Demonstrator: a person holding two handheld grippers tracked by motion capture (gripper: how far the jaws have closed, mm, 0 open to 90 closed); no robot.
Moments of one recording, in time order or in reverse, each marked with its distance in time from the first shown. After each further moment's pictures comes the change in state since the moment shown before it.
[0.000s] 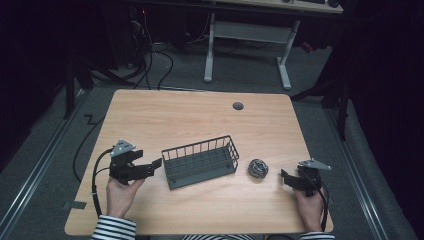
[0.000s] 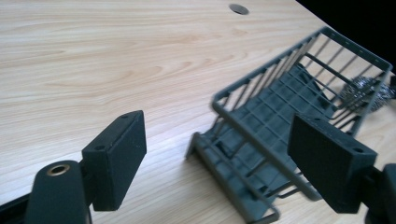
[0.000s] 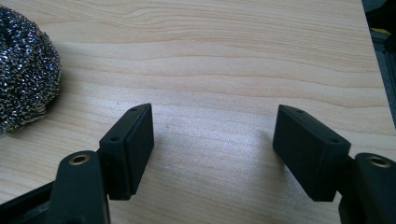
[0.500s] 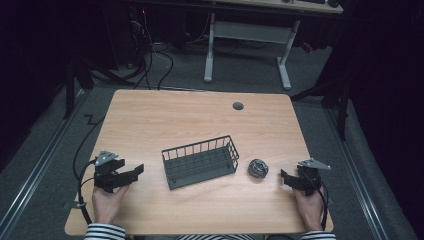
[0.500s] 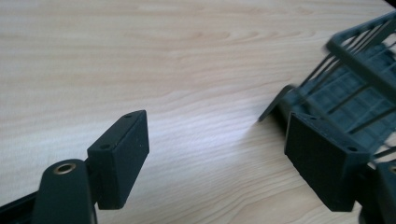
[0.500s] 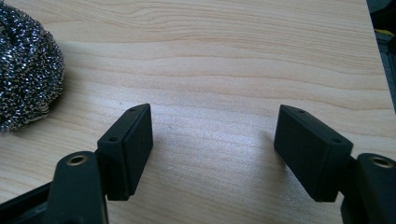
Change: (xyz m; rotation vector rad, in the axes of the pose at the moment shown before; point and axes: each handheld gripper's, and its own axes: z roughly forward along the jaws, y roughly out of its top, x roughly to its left) left arm 0.044 -0.045 -0.001 0.040 0.136 -0.089; right arm 0.000 0.001 0.001 0.002 0.008 -0.013
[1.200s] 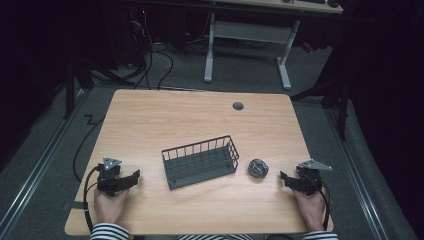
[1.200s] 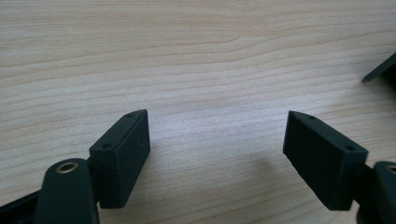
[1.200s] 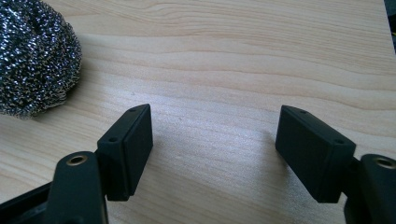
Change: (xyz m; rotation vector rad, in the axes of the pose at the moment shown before) left arm 0.015 -0.028 0.032 0.072 0.189 0.027; right arm -0.002 -0.002 -0.003 0.004 0.052 -0.025
